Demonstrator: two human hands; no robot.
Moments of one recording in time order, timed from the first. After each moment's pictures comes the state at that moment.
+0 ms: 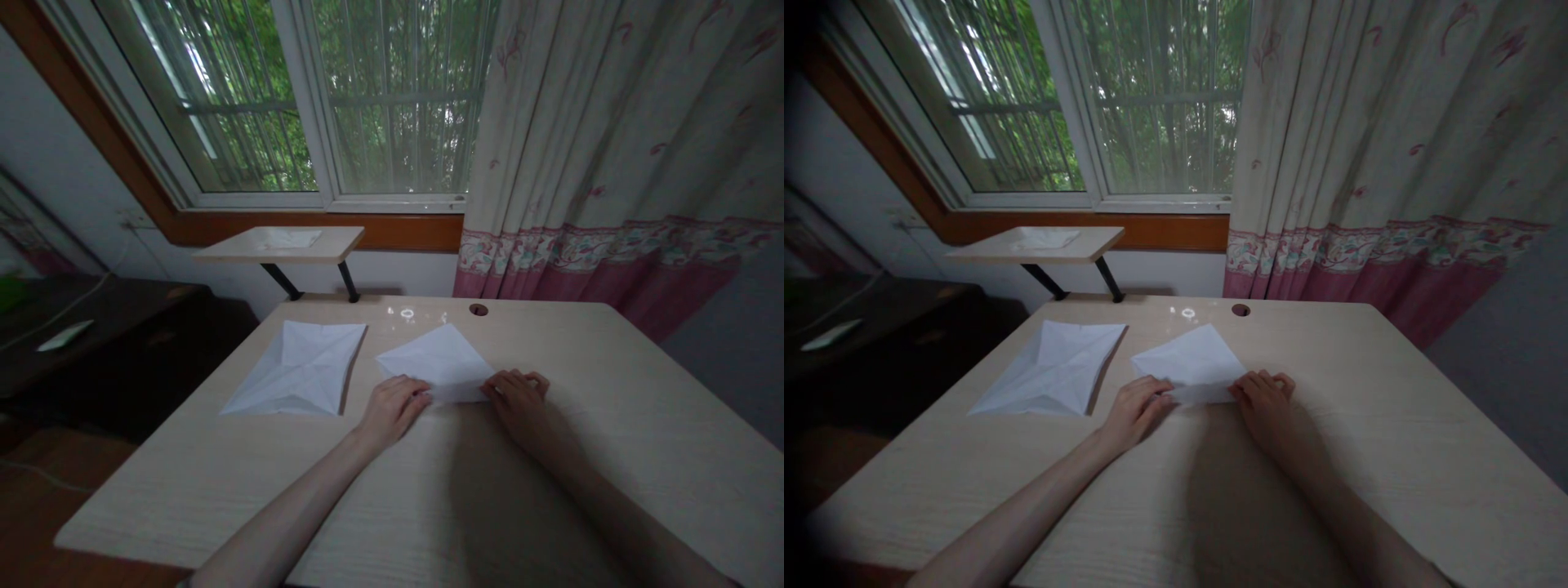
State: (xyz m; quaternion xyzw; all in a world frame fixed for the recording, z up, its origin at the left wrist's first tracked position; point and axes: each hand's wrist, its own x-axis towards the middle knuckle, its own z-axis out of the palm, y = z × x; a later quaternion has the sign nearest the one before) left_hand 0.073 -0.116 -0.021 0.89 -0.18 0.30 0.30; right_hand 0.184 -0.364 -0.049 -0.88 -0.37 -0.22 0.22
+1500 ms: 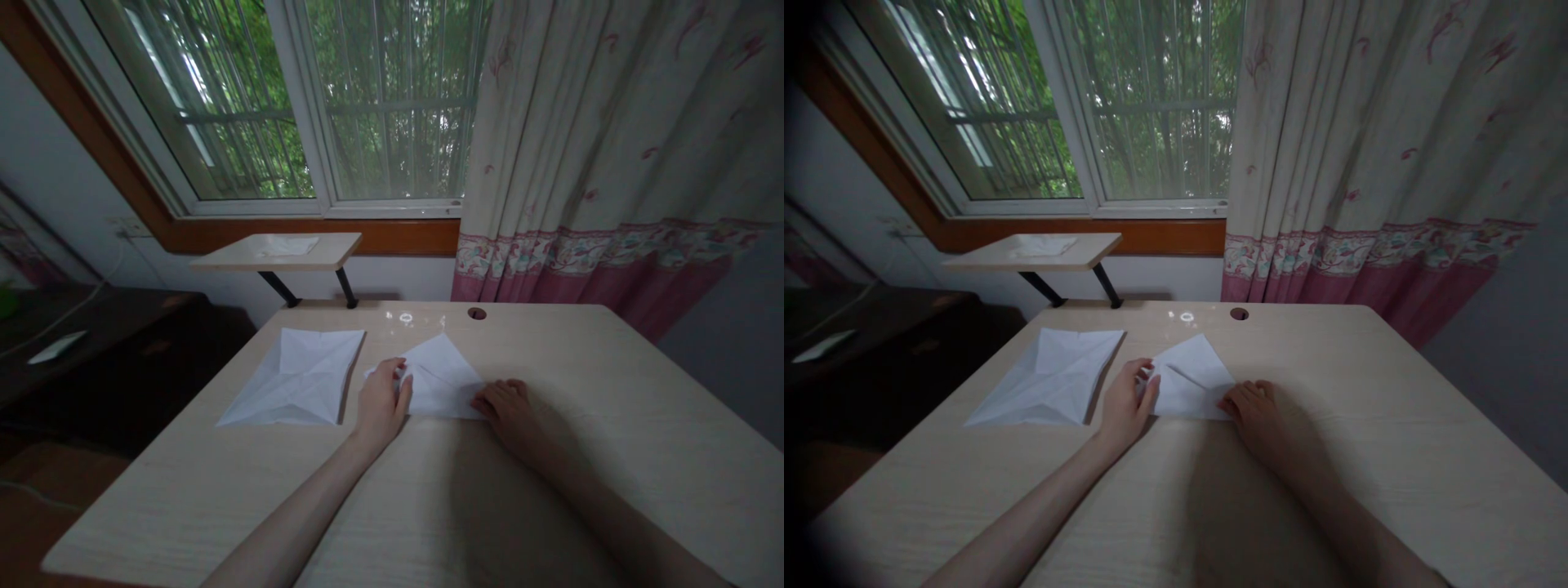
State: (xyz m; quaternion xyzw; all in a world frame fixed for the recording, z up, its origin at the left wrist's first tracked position) left_hand 0.082 -0.110 -0.031 0.90 0.01 0.38 0.20; right_hand 0.179 -0.358 -0.055 -0.87 -0.43 -0.15 0.20
